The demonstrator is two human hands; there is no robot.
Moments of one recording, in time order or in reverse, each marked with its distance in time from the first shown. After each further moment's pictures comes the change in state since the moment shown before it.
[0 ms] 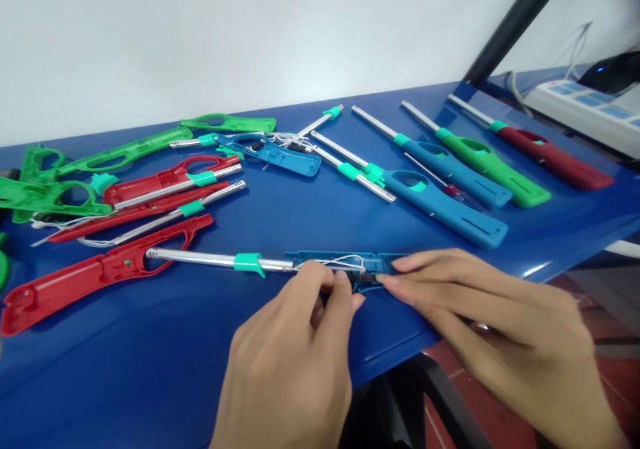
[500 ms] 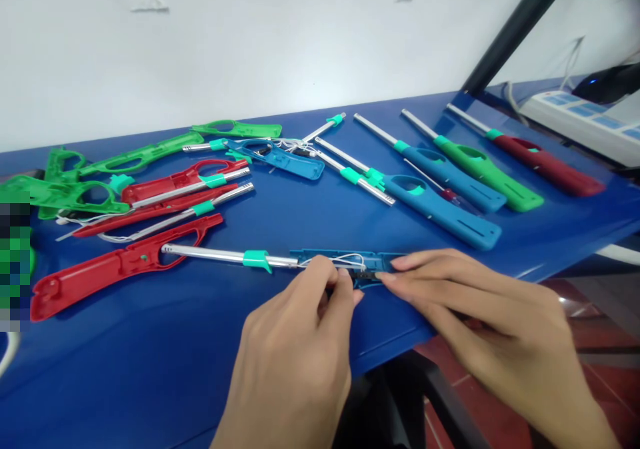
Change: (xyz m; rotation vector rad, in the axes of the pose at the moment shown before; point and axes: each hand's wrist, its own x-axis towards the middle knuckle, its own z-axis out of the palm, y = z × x) left_hand 0.002 0.011 0.004 -0.031 0.011 -0.101; right_hand -0.004 0.002 0.001 -0.041 0.015 0.013
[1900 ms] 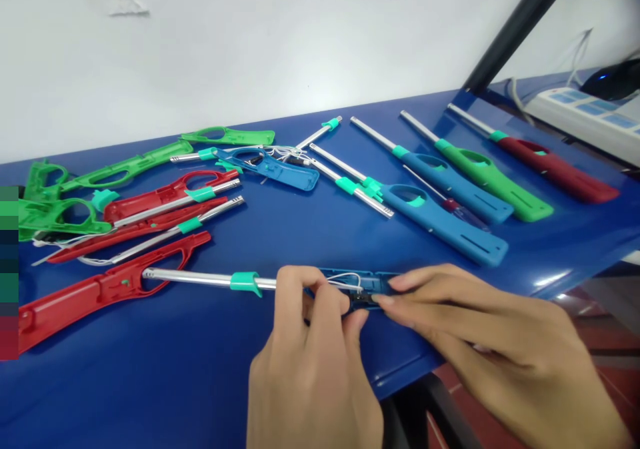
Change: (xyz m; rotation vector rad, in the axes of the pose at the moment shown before) left_hand 0.003 0.012 0.015 0.406 0.158 0.145; right_hand 0.005 0.000 -0.006 0.048 -0.076 0.097
